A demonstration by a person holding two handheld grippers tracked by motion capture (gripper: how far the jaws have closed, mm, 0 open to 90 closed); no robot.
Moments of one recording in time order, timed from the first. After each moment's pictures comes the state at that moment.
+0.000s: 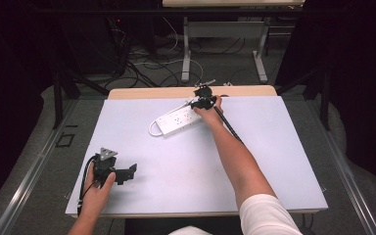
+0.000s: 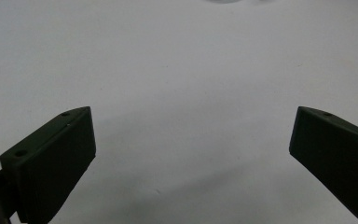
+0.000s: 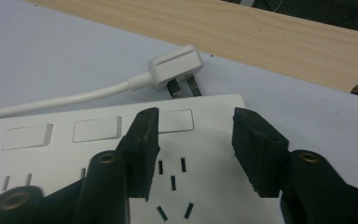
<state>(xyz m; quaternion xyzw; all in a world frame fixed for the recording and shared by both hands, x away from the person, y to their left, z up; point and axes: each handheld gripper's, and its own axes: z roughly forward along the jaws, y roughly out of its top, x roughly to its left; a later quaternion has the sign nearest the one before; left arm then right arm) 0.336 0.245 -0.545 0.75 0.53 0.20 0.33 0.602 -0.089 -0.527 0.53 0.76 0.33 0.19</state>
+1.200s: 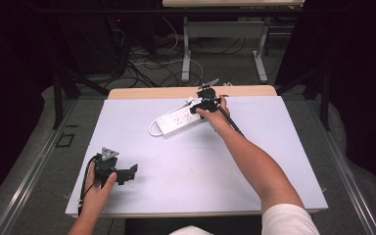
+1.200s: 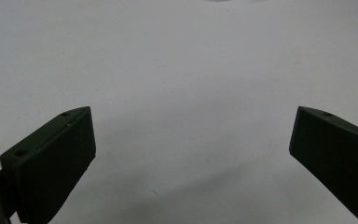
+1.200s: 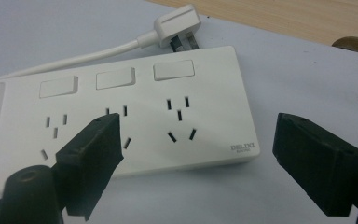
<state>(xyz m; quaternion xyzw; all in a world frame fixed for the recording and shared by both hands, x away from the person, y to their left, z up) 0.337 0.242 -0.545 0.76 0.52 0.21 0.33 0.569 -0.098 -0.501 0.55 0.77 0.28 0.16</state>
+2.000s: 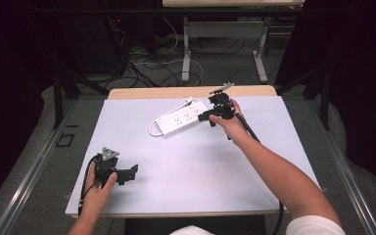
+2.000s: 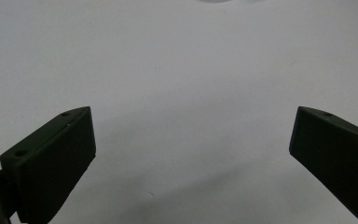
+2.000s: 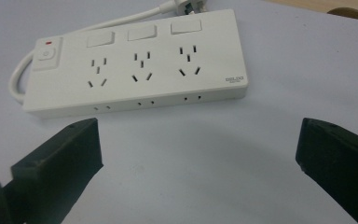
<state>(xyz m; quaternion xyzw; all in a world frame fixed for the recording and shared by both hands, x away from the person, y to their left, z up) 0.336 0.240 -0.545 0.76 0.52 0.21 0.33 0.514 -0.135 -0.475 0.54 0.77 0.32 0.12</state>
